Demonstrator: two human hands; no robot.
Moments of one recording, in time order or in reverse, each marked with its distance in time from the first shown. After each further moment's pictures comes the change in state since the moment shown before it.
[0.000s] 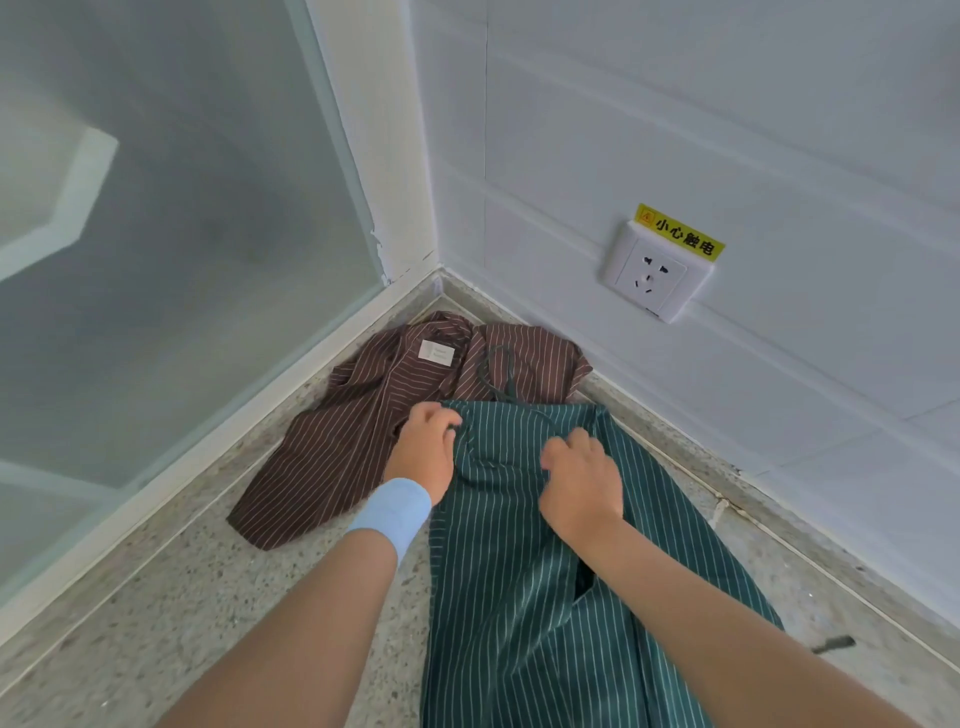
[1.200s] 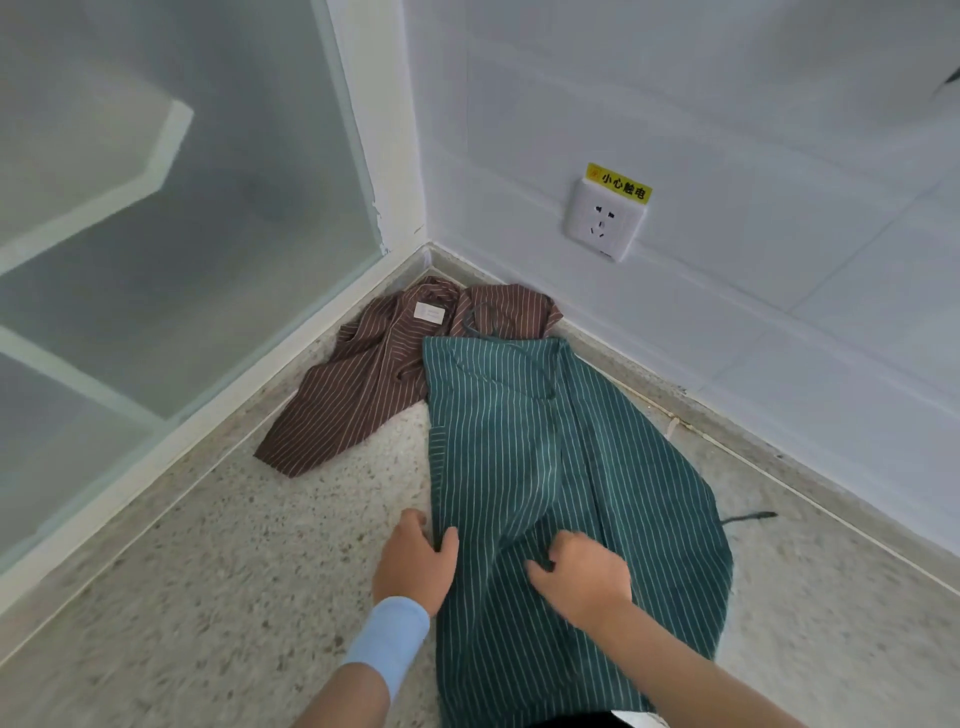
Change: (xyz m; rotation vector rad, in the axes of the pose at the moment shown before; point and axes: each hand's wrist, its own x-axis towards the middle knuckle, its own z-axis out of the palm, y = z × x) left_hand -0.215 -0.034 0.040 -0.107 -0.124 -0.392; right_hand -0.194 0.005 0.066 0.140 -0.272 0.208
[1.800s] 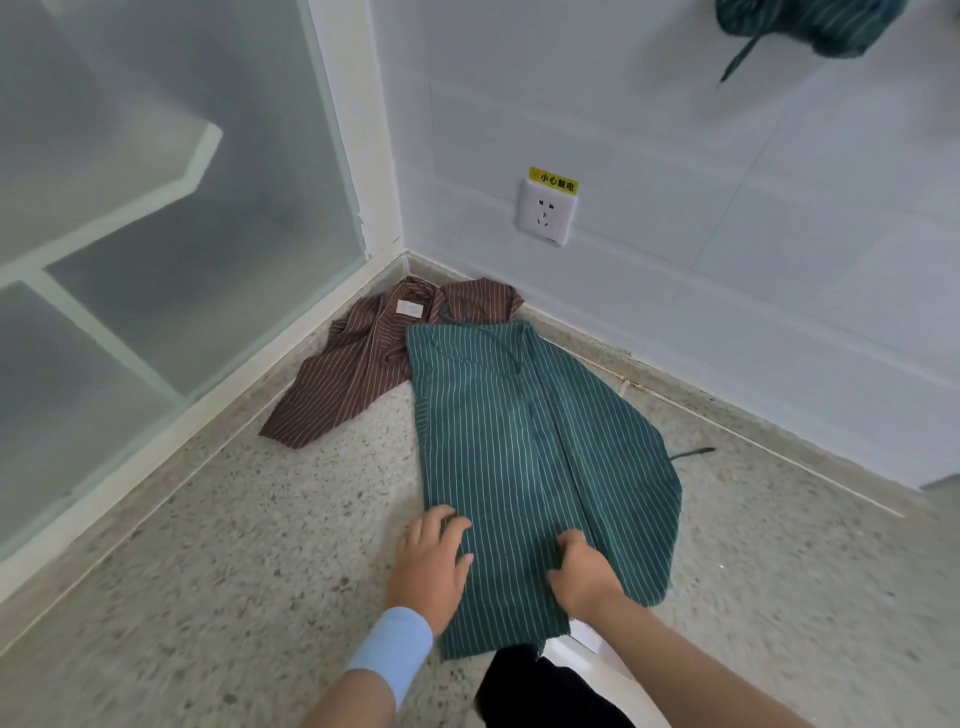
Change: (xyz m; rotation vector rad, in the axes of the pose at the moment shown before) left_hand -0.092 -0.037 0.016 0.371 0.046 0.632; right_hand -0.087 0.028 0.041 0.389 -0.096 0.181
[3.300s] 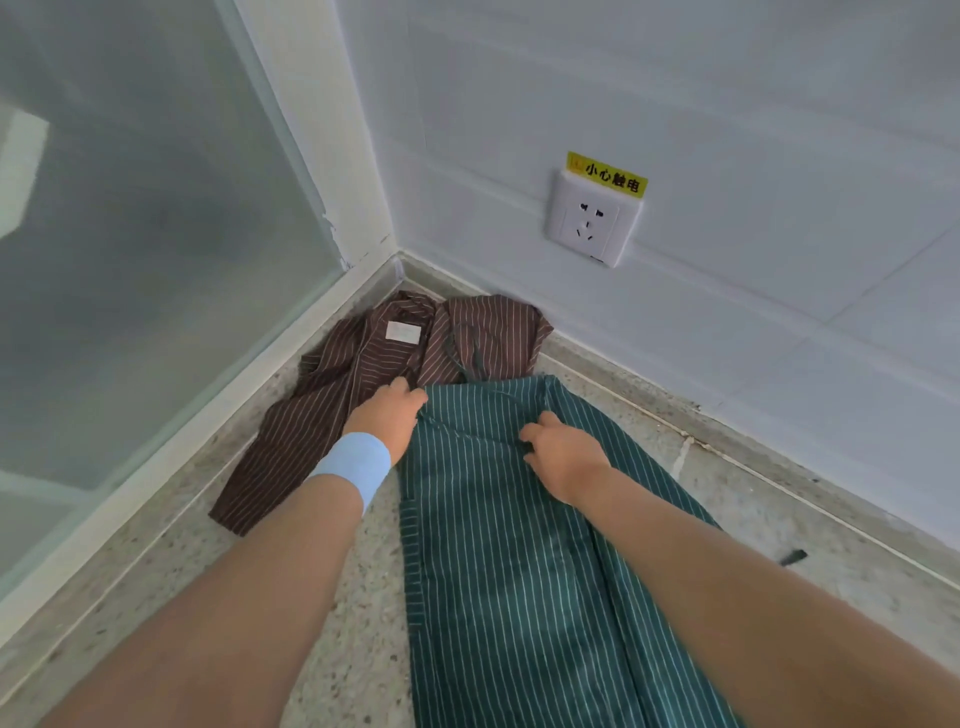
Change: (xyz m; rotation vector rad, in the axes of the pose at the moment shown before) left_hand 0.312 -0.082 -0.094 0.410 -0.154 0.015; right_hand 0.223 -0.145 -0.120 -0.574 0.116 -0.497
